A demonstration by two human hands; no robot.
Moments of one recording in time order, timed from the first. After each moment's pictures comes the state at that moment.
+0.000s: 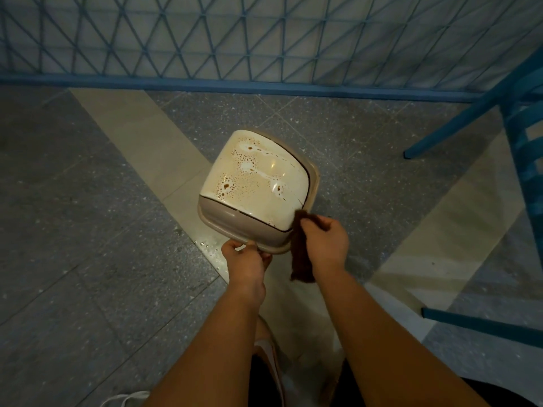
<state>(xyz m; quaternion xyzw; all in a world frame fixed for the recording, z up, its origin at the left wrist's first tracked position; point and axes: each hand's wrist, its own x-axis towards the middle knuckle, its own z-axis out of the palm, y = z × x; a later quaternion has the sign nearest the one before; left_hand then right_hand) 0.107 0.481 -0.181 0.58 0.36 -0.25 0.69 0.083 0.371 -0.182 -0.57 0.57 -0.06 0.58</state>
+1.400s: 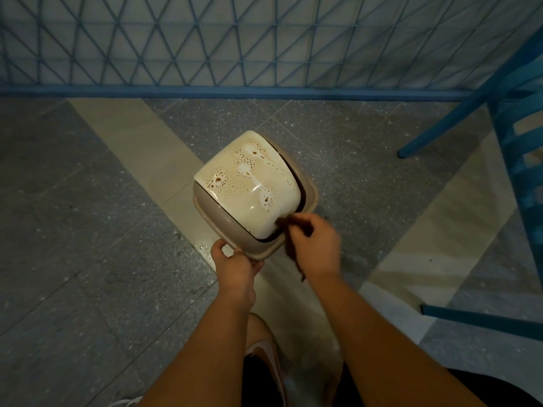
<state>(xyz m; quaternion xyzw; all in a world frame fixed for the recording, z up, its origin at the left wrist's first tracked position) 0.106 0.494 -0.183 0.61 0.36 -0.23 0.67 0.069 0.376 -0.176 -0.76 0.40 -0.07 0.50</state>
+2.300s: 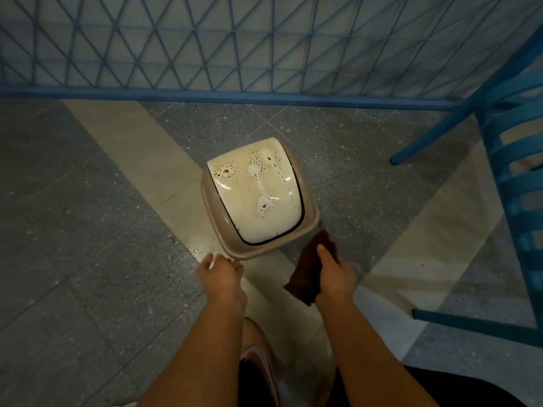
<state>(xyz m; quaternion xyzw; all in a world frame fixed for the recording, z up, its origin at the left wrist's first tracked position) 0.113 0.502 -0.187 0.55 0.46 -0.17 0.68 0.032 0.369 -0.177 -0.37 0.66 -0.07 0.65</state>
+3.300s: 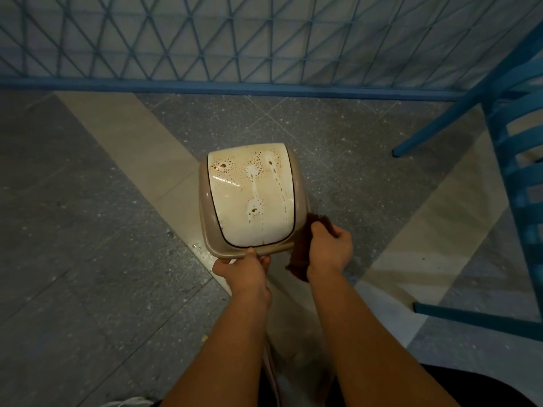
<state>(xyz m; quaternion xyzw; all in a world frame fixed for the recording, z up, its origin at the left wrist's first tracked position) 0.090 0.463 -0.181 0.53 0.46 -0.15 0.69 0.071 0.369 -0.177 -0.43 0.65 -0.16 0.61</state>
